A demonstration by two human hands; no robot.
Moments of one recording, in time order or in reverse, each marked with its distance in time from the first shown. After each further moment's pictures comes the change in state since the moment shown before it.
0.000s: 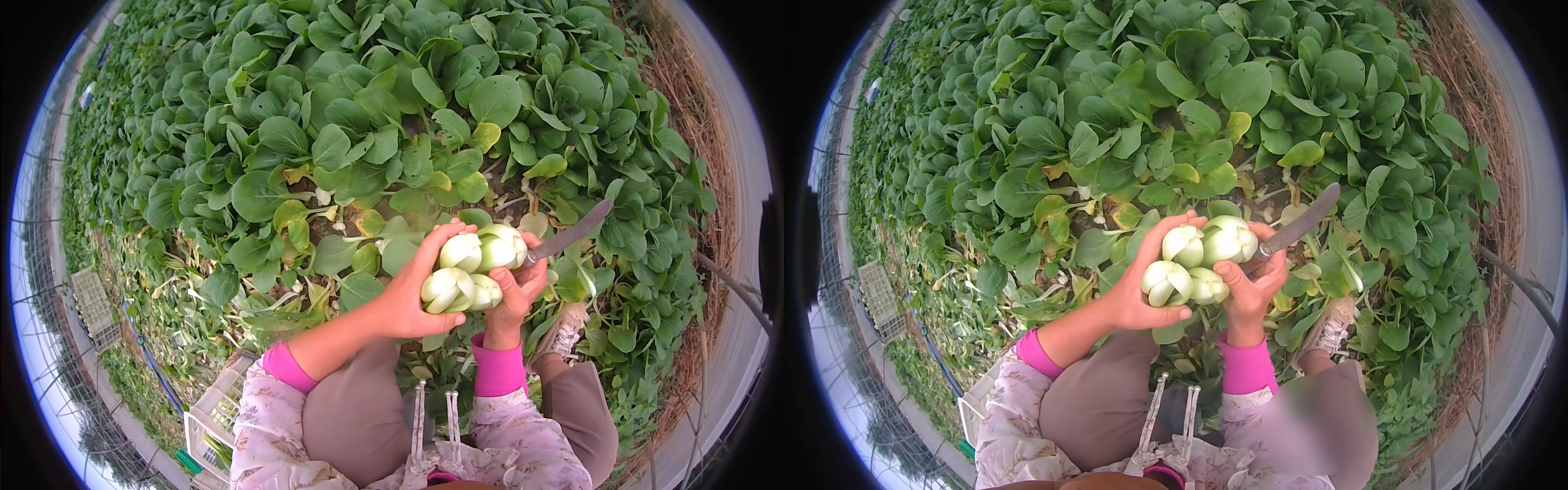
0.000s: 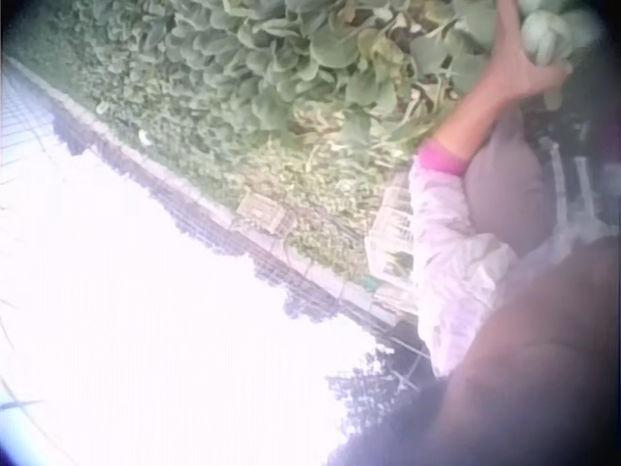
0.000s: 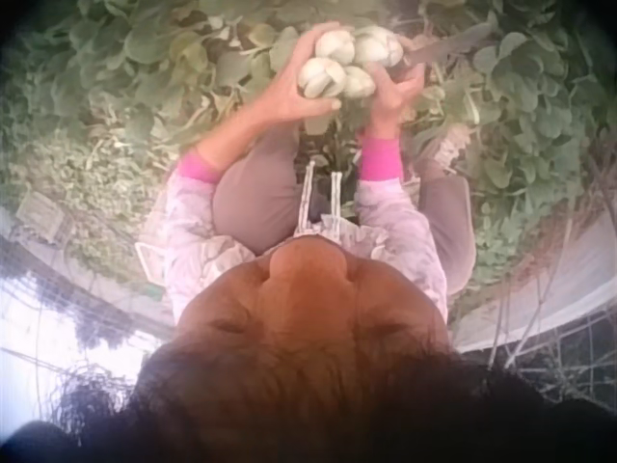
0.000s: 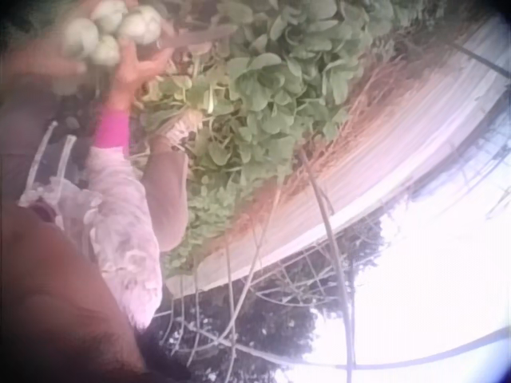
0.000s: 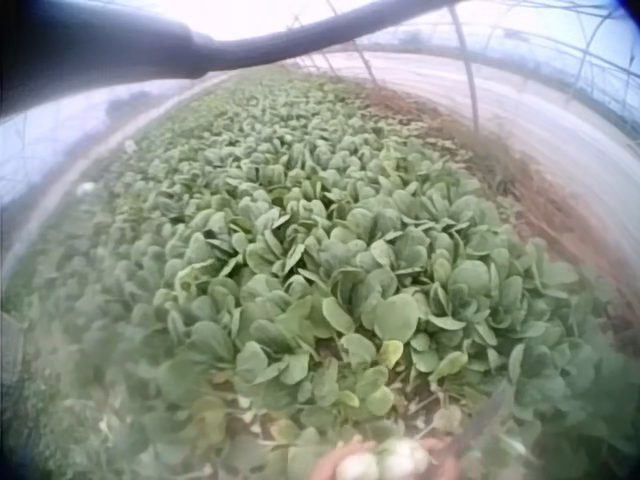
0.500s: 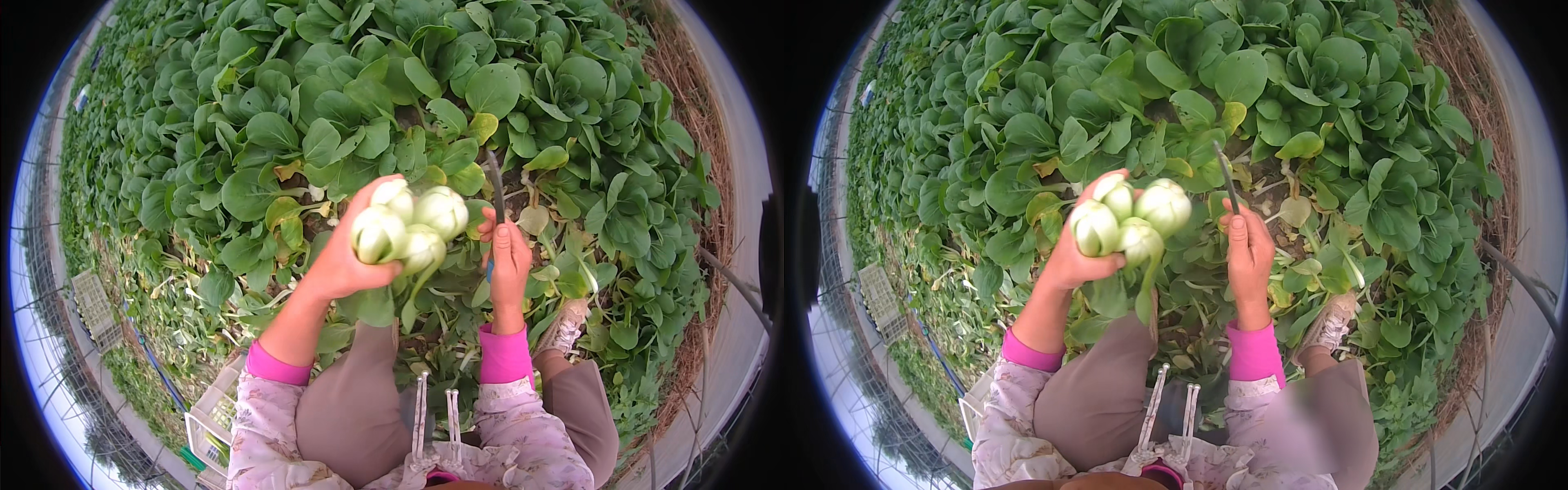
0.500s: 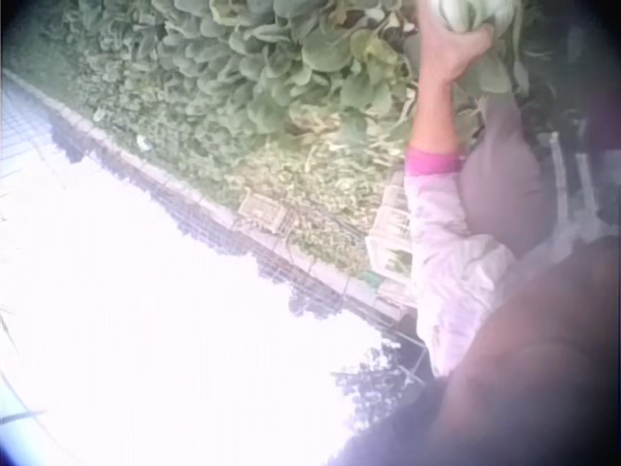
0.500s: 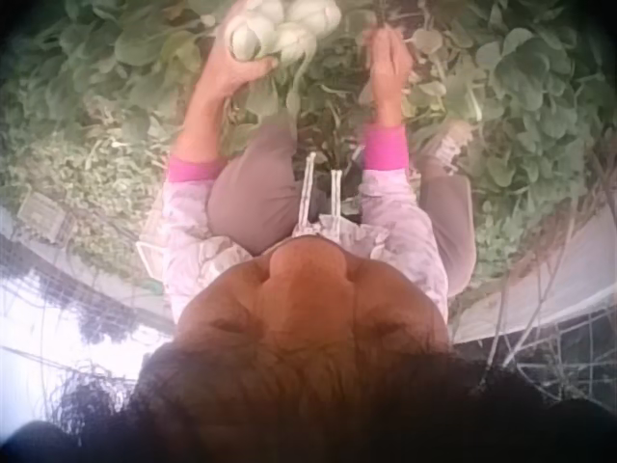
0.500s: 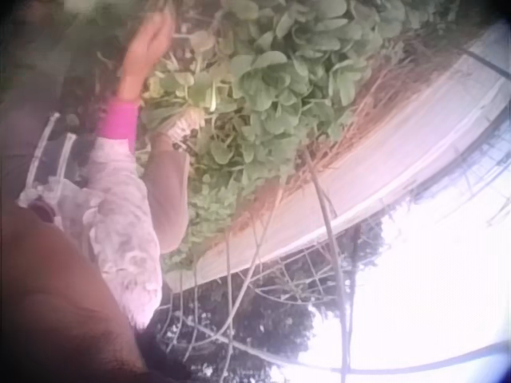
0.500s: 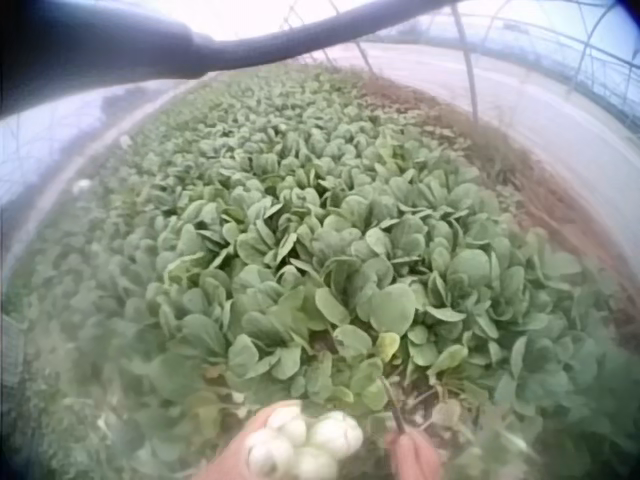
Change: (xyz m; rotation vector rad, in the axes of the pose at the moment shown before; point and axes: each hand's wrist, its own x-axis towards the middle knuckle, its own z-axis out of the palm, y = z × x) left_hand 0.004 0.013 -0.061 -0.076 0.204 -0.174; right_hand 0.024 0.022 -0.027 -0.643 -0.084 0.143
